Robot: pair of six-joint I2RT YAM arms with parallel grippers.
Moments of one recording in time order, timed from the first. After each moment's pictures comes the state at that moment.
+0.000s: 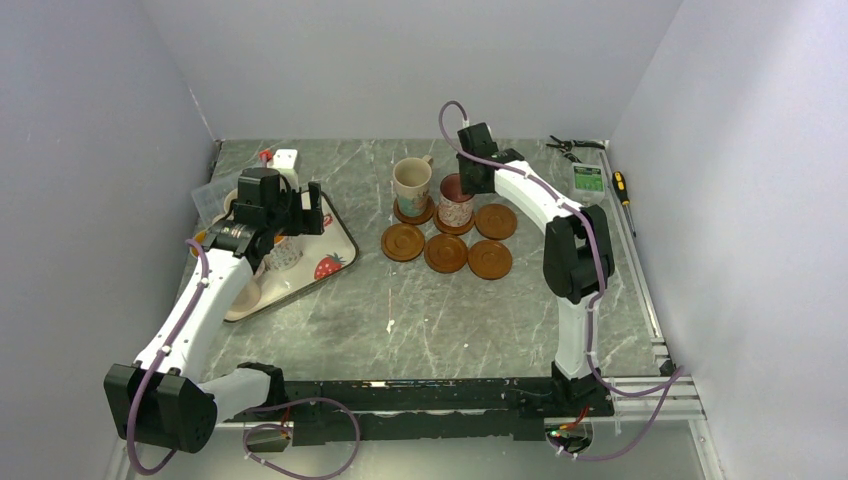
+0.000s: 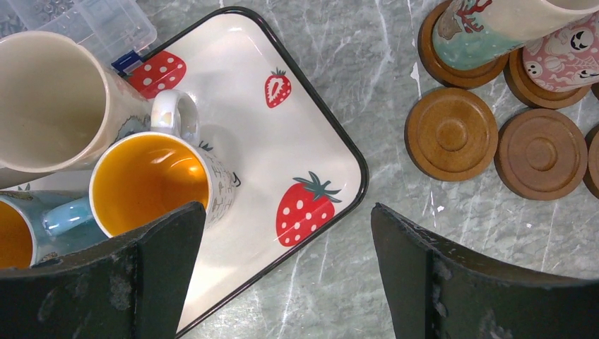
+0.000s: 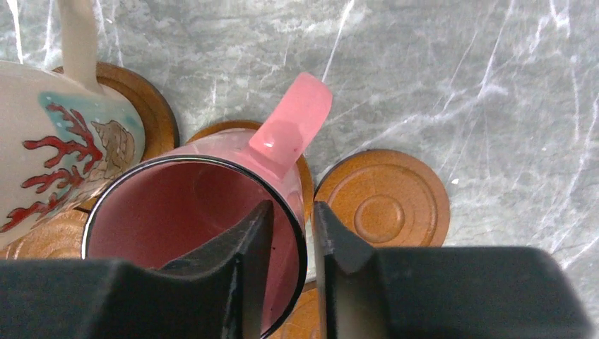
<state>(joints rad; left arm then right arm) -0.19 1.14 1.05 -0.52 -0.05 -0.13 0.41 2.04 1.72 -0.57 0.23 0.24</state>
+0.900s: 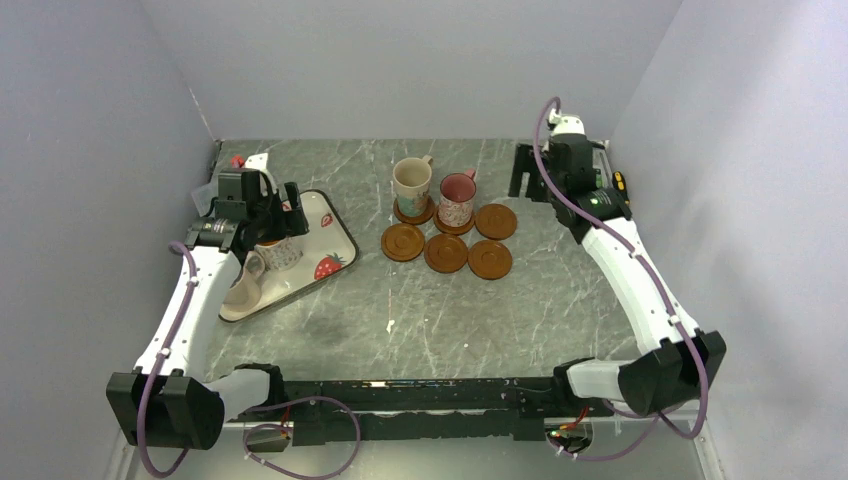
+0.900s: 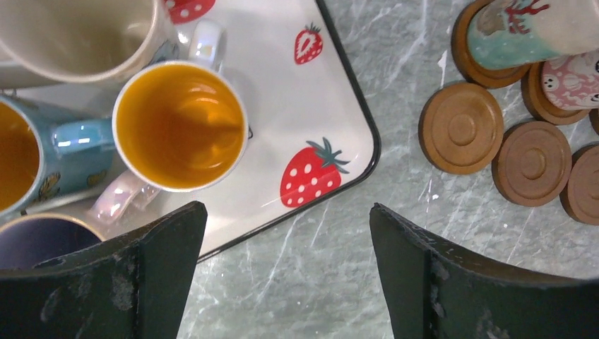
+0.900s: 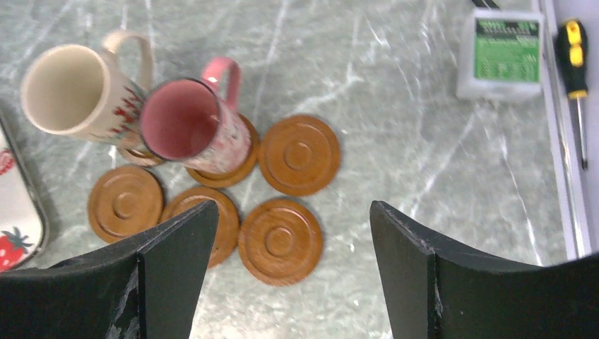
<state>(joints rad) -0.08 1.14 1.11 -0.68 -0.01 -0.26 0.30 1.33 1.36 -0.56 0.20 0.23</state>
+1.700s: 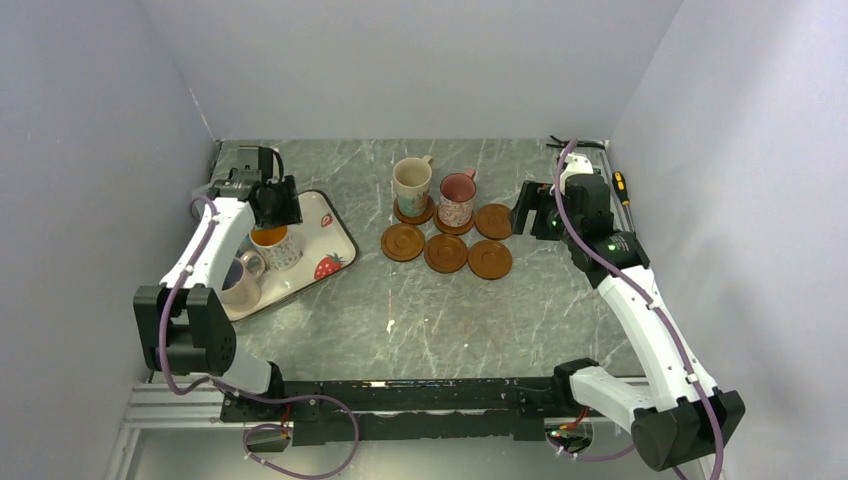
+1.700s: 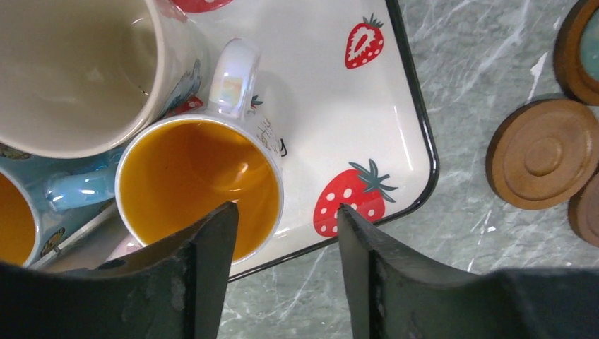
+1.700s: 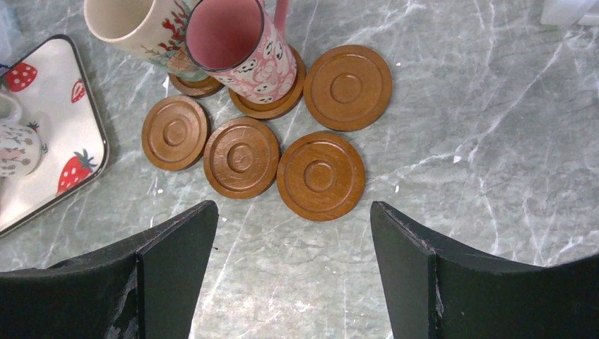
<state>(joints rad) -0.03 1.47 1.26 -0.73 -0.05 -0.22 0.25 1.03 1.07 -0.58 0.01 0.30</state>
